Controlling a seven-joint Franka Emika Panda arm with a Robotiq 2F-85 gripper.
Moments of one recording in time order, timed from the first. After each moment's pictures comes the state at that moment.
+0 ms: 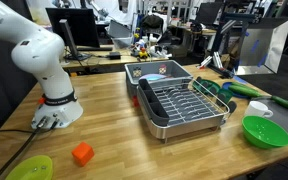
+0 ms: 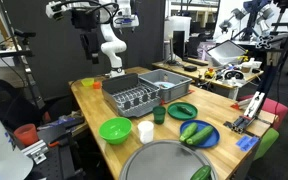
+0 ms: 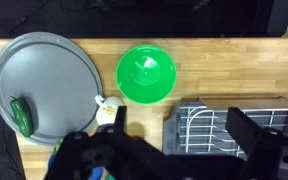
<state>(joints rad) -0.02 -0.62 0.02 -2.50 0.02 1.86 -0.02</state>
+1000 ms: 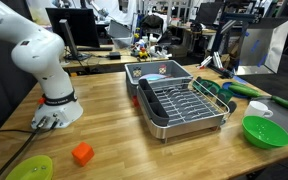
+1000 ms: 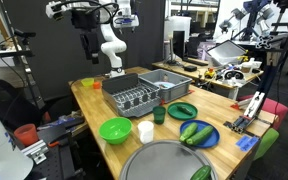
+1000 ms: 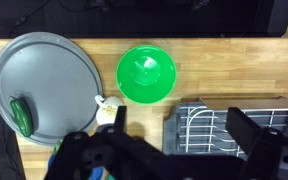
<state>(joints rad) -0.02 -0.62 0.02 -2.50 0.02 1.86 -0.02</state>
